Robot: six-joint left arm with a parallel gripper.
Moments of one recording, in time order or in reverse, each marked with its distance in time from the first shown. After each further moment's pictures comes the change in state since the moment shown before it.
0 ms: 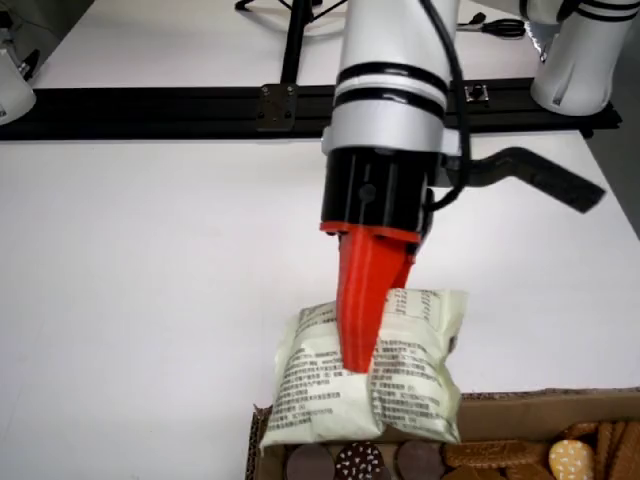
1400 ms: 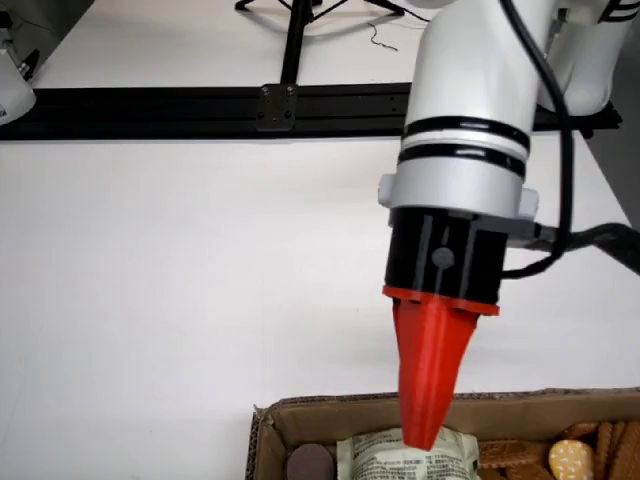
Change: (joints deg) arm 5.9 -1.1 5.0 -5.2 -7.2 -0.5
